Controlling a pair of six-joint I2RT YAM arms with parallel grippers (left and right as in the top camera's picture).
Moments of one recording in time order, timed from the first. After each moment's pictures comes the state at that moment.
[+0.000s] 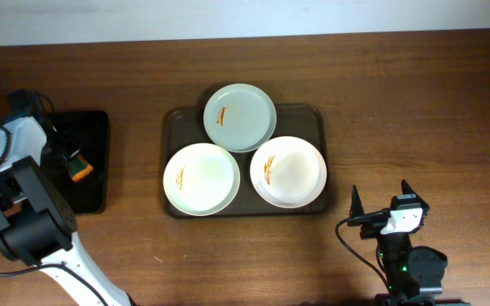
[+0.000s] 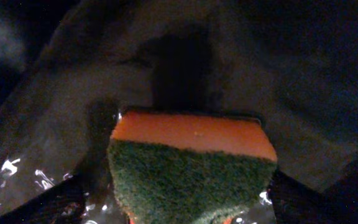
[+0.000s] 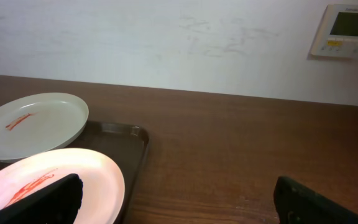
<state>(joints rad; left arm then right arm) 0.44 2.18 1.60 -0.80 -0.04 -0.31 -0.03 0.01 0.01 -0.07 -0.08 -0.06</state>
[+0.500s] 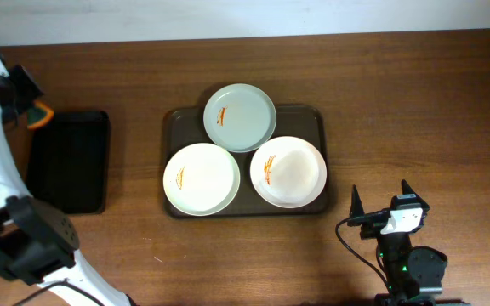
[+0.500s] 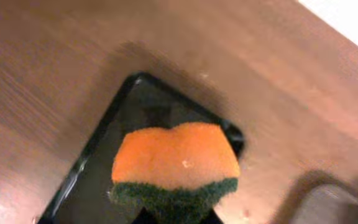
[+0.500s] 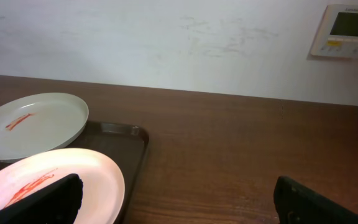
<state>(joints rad) 0.44 2.04 2.11 -1.15 0.05 -0.17 -0.03 0.01 0.01 -0.07 -0.08 -0.06</state>
